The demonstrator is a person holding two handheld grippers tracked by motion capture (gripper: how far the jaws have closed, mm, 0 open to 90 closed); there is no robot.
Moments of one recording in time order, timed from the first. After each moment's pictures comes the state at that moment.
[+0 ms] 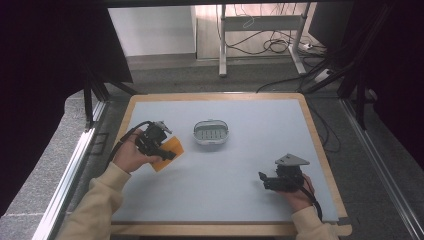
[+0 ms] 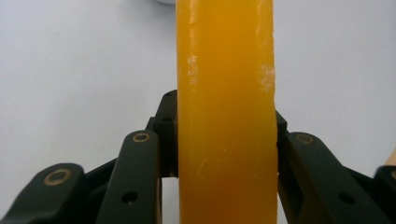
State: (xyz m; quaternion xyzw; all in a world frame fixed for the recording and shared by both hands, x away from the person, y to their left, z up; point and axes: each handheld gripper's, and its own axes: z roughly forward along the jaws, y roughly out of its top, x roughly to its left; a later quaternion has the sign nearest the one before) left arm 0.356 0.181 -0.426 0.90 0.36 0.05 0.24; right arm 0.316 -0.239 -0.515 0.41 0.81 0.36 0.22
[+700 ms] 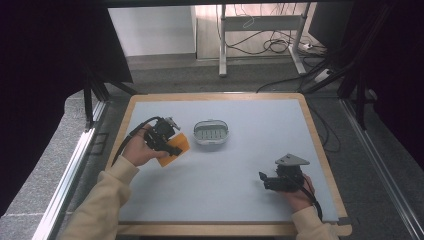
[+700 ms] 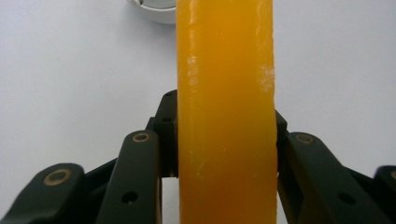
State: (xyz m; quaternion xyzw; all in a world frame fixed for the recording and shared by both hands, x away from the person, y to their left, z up) left arm 0.374 0.162 -0.425 0.91 0.34 0.06 0.22; right arm 0.317 -0.240 -0.515 0.42 0.81 0.35 0.22
